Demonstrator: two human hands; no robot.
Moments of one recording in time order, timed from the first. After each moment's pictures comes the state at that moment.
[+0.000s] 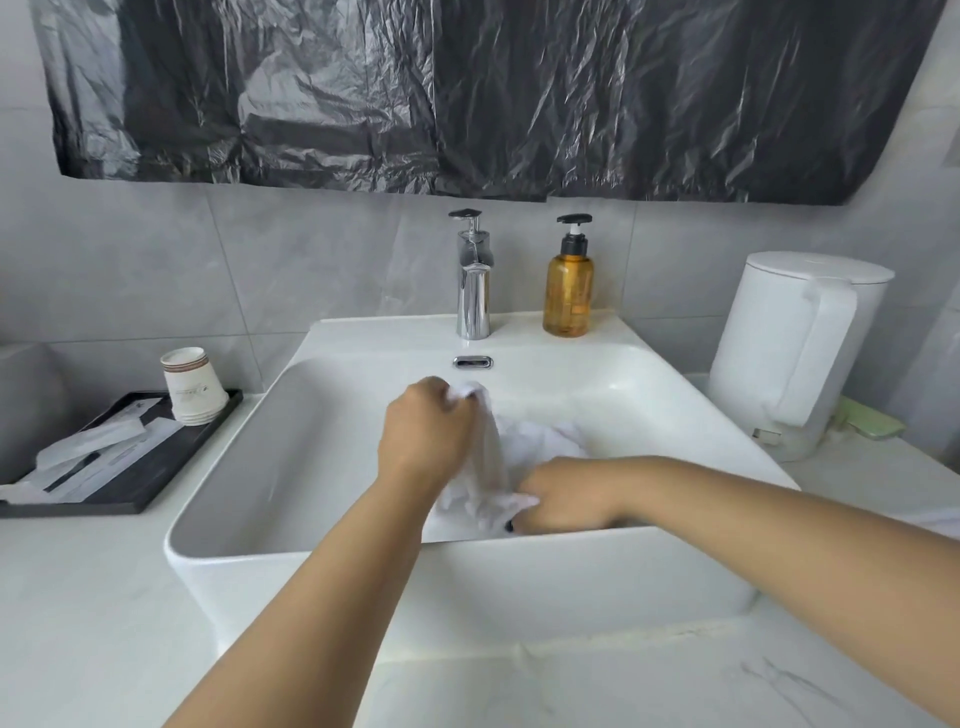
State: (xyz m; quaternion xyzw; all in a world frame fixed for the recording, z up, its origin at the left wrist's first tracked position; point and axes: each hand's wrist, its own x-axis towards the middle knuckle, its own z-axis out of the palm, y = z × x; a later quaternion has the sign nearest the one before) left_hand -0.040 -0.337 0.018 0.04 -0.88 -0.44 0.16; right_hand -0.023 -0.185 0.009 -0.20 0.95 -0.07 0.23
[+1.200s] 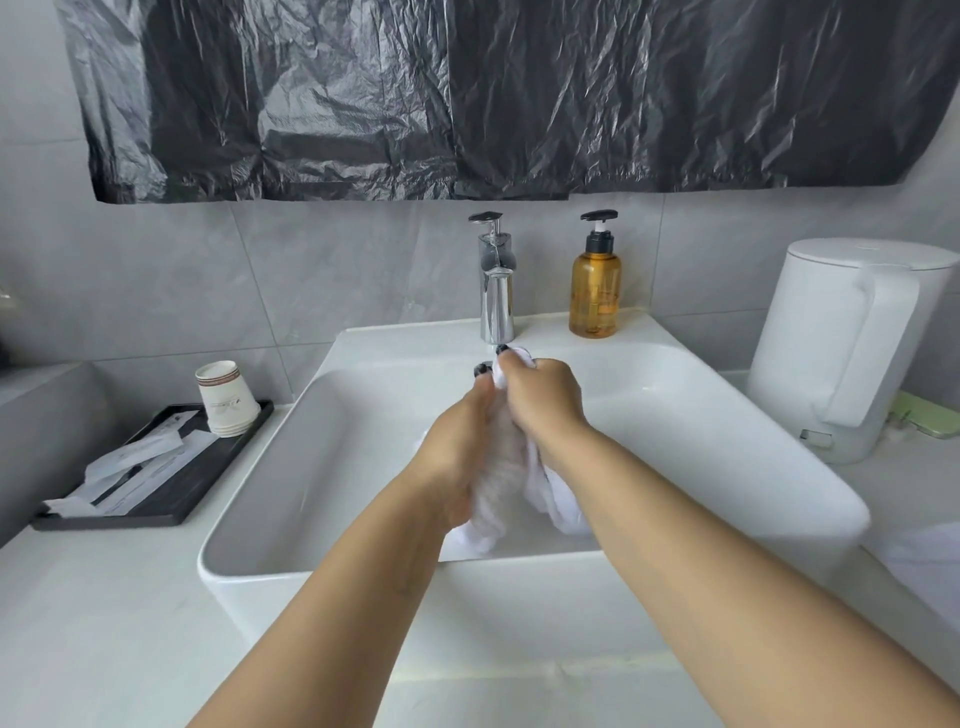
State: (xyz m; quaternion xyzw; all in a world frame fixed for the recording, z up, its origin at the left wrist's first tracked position) left_hand -0.028 -0.334 0.025 -0.02 -0.64 -0.76 -0.13; right_hand -0.074 -0.249 0.035 0.08 0.79 -0.59 -0.13
